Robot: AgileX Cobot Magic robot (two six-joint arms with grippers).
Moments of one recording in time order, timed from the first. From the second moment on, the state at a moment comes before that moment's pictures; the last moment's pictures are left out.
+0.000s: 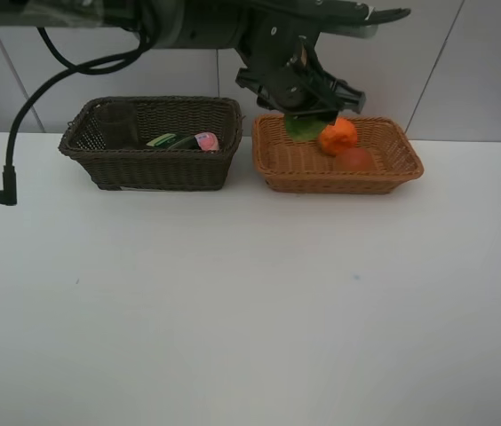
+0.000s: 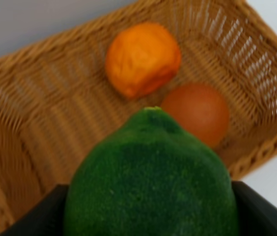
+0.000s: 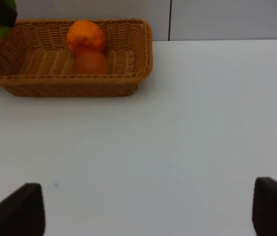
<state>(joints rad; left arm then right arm) -0.77 2.20 -1.83 0.28 0.40 -0.45 0.02 0.00 -0.53 -0.05 1.06 0.04</state>
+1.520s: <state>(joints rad) -0.69 2.43 -1.83 0.42 0.06 -0.45 0.02 0.00 -0.53 -0.05 1.06 0.04</state>
